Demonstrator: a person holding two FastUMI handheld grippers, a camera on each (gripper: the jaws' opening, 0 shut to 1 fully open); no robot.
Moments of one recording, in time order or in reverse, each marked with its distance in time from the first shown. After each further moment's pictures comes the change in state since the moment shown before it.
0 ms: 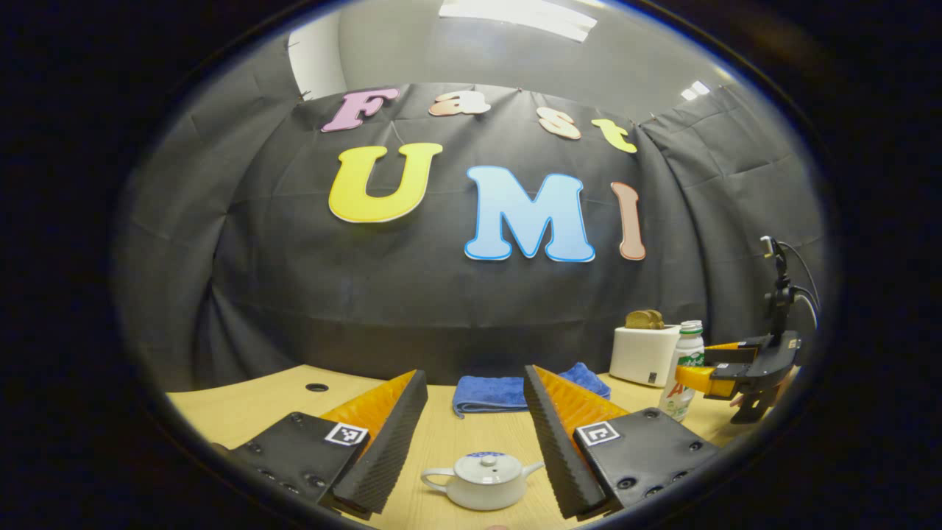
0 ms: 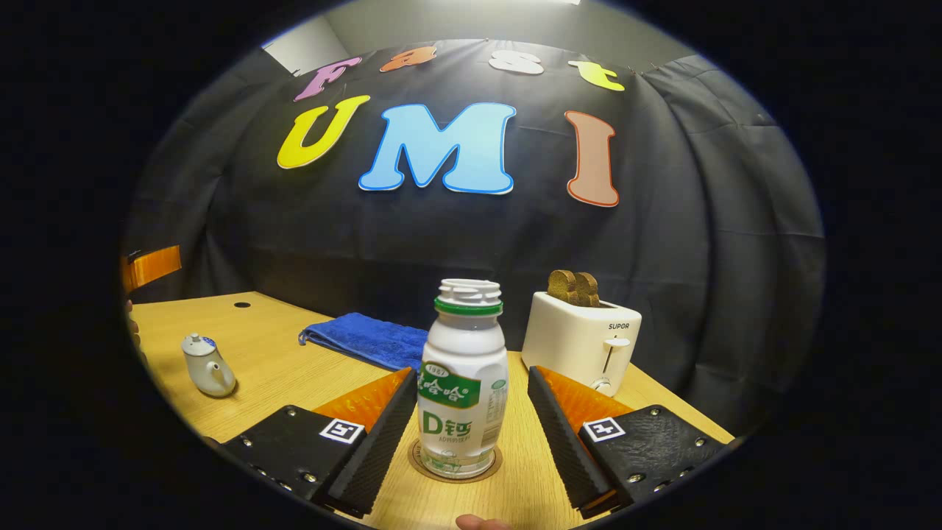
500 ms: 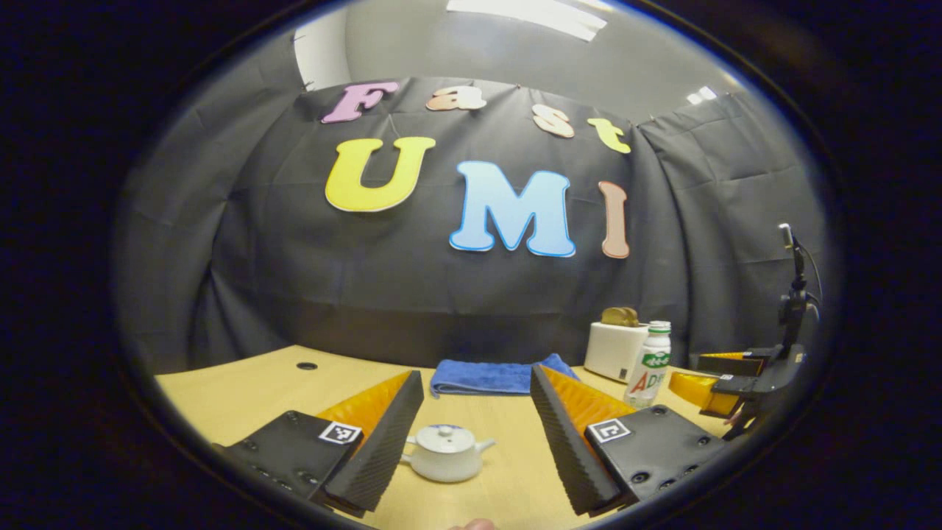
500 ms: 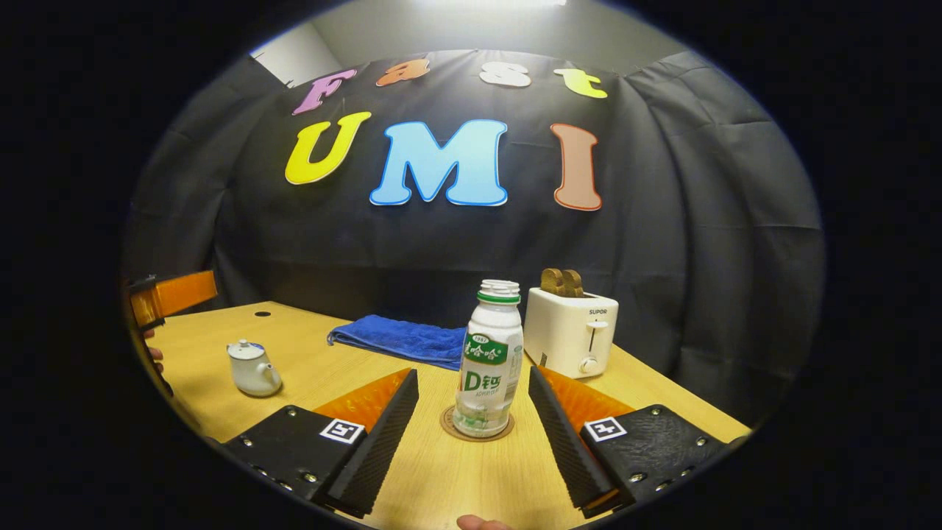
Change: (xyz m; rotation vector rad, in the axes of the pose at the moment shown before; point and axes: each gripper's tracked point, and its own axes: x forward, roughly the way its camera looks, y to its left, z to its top) left arm -0.050 -0.049 -0.008 -0.061 0.066 -0.030; right arm -0.092 0.028 0.003 0.055 -0.010 -0.043
